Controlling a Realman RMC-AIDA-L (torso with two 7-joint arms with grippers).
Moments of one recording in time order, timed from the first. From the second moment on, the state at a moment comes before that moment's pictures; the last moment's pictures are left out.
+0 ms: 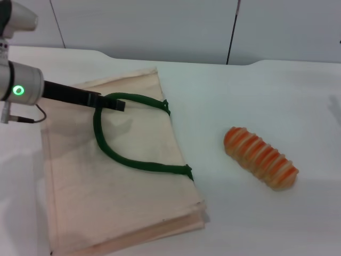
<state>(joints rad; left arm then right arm) -1.00 -1.94 2.86 -0.53 0.01 1.36 -1.83 0.67 2.03 -0.66 -0.04 2.39 1.03 -2.62</state>
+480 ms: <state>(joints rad) -0.99 -1.93 2.86 -0.48 0.03 1.33 -1.86 0.67 2.03 -0.66 -0.03 2.39 1.03 -2.62</state>
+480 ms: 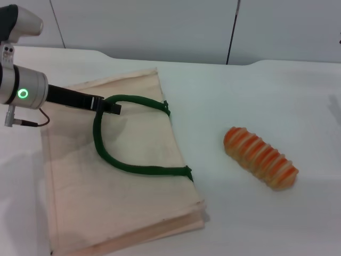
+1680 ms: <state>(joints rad) -0.90 -1.82 2.86 -0.49 -0.56 1.77 -1.67 0.65 2.02 -0.67 -0.16 2.20 1.02 -2.19</state>
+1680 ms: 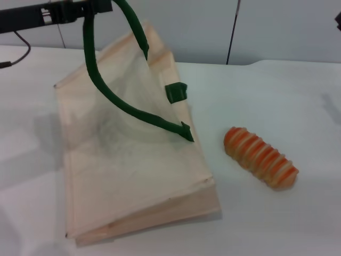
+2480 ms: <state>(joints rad) -0.88 -1.82 2.86 -0.49 -0.52 1.77 -1.69 0.67 1.90 -0.66 -0.86 0.99 1.32 -1.33</state>
